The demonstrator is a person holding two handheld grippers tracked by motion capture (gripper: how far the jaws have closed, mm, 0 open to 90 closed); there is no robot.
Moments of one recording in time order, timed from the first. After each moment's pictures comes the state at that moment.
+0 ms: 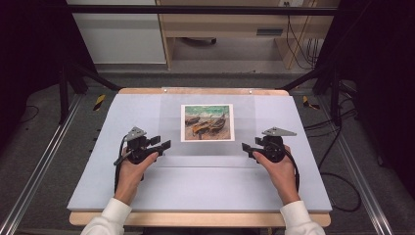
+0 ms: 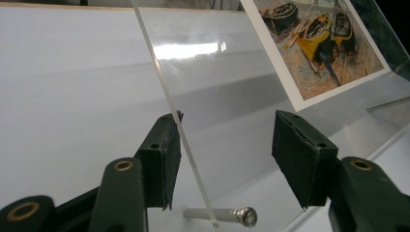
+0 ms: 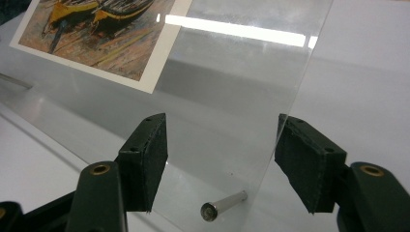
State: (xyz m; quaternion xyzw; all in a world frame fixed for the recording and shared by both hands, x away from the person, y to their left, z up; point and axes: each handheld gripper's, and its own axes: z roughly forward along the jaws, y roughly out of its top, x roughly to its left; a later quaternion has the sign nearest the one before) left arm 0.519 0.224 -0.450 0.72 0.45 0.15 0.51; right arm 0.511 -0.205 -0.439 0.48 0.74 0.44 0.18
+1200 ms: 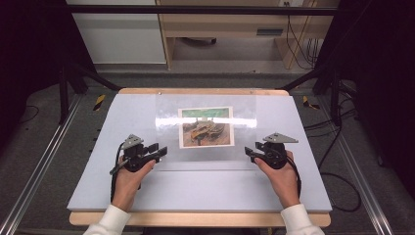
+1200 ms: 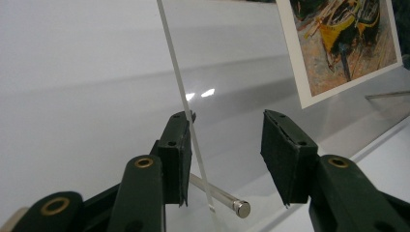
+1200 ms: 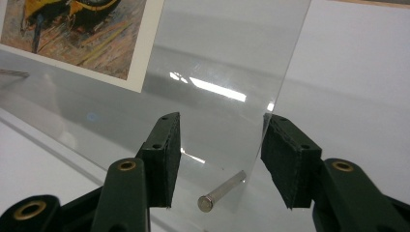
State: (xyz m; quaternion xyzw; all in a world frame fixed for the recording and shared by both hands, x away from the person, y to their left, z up) left arm 0.492 0.227 -0.451 0.72 0.46 0.15 0.49; right arm 0.490 -0.205 -0.439 0.47 0.74 0.43 0.20
